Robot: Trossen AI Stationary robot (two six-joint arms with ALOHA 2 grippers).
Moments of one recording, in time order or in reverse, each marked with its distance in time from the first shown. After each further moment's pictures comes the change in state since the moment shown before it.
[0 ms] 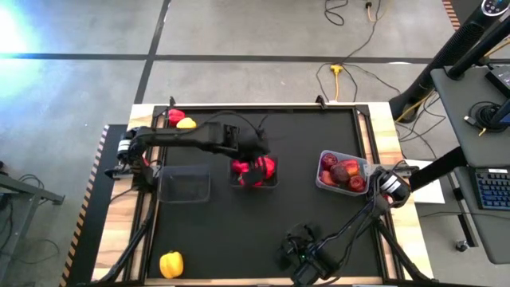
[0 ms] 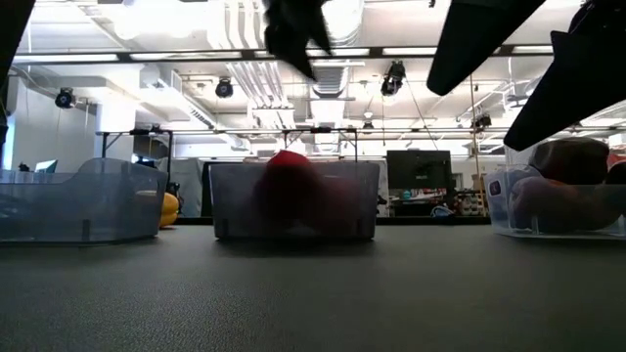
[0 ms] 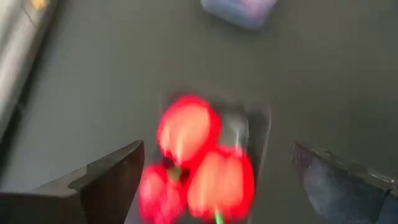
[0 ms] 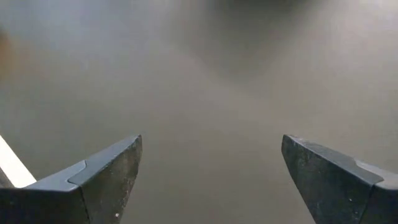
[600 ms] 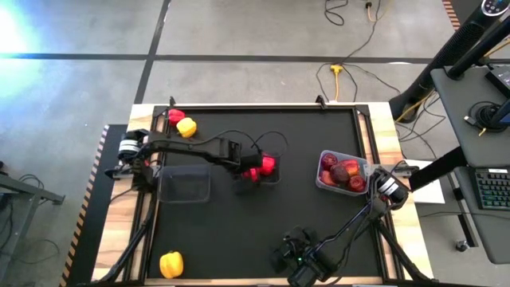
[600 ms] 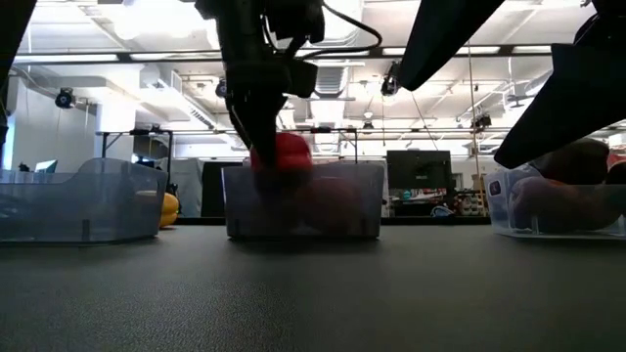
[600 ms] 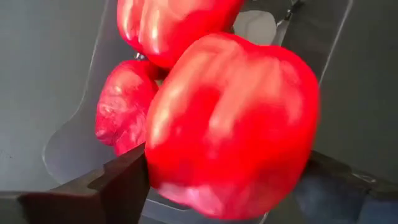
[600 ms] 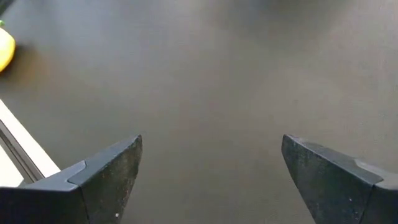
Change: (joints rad) left arm -0.005 0.009 -0.385 0.091 0.007 -0.040; right arm 0.002 0.029 0.000 0.117 0.003 0.062
